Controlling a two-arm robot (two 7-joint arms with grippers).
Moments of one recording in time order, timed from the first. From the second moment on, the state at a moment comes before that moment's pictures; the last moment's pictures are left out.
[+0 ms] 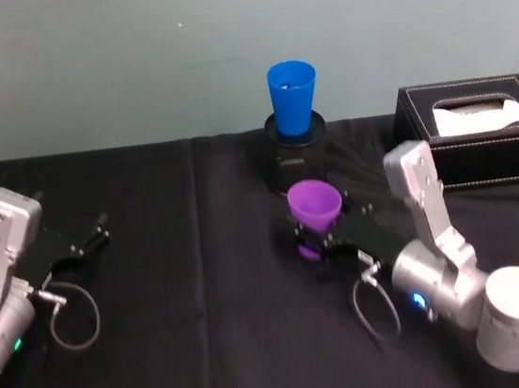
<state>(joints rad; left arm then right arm) -0.20 0.60 0.45 -1.41 -0.25 -0.12 0.03 0.28 0.26 -0.39 -1.23 0.29 -0.07 0.37</state>
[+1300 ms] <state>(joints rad) -0.20 0.60 0.45 -1.41 -0.25 -0.12 0.03 0.07 0.28 -0.21 -1.60 0.25 -0.03 0.16</state>
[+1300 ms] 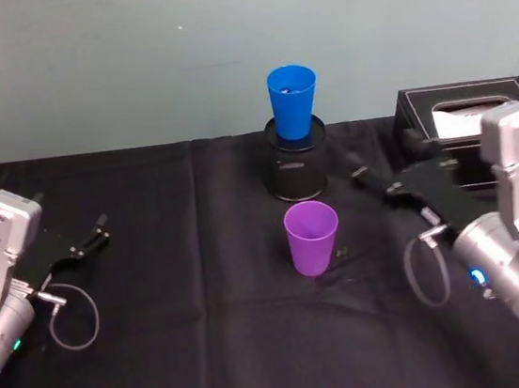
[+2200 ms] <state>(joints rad) -0.20 0.60 0.45 -1.41 -0.25 -0.12 0.03 0.09 0.21 -0.14 -1.50 0.16 0.06 -0.01</state>
